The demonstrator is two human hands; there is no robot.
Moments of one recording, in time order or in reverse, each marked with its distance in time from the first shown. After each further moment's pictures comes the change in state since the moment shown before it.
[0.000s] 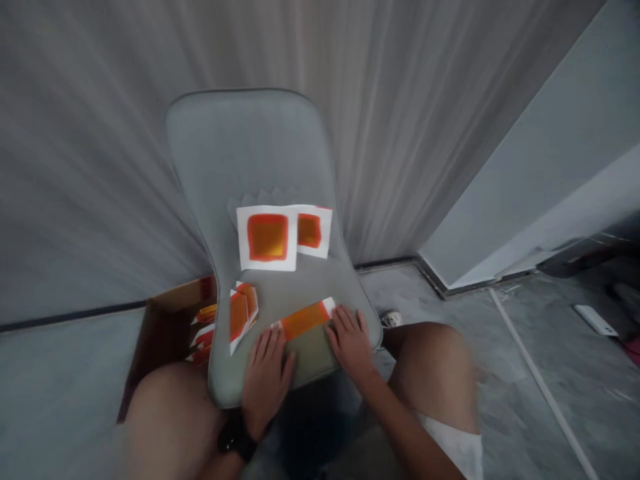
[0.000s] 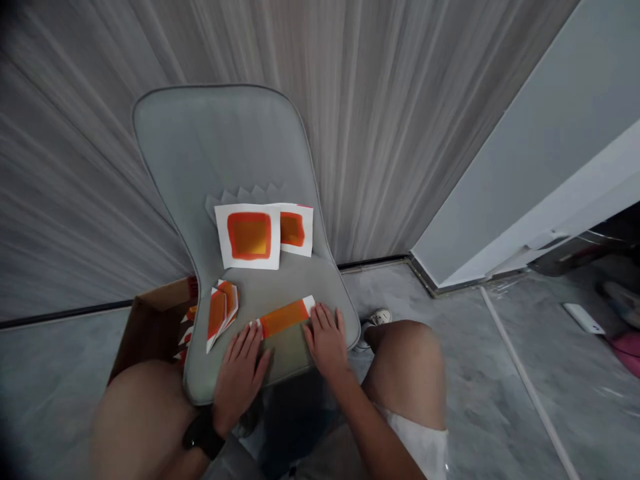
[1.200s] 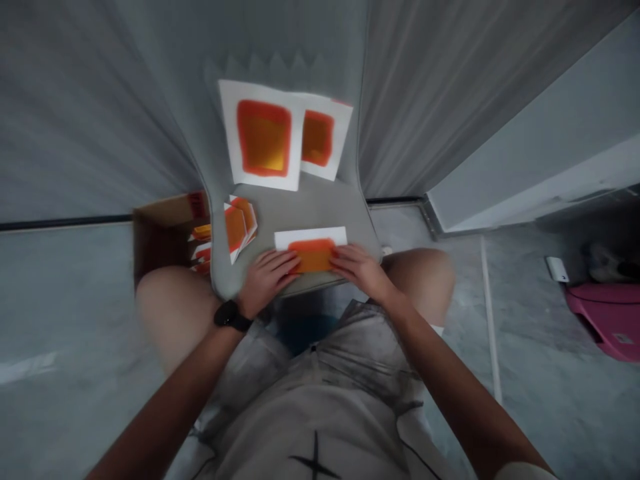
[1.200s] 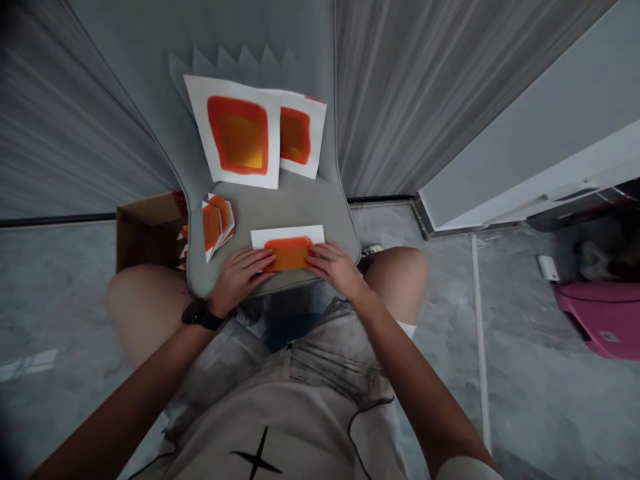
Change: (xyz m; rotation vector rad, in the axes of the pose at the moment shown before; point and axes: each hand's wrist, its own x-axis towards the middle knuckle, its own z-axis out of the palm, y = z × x) left_hand 0.021 -0.013 -0.017 -0.390 -0.006 0.297; right_hand -0.007 0.039 -0.056 0.251 -0.211 -0.438
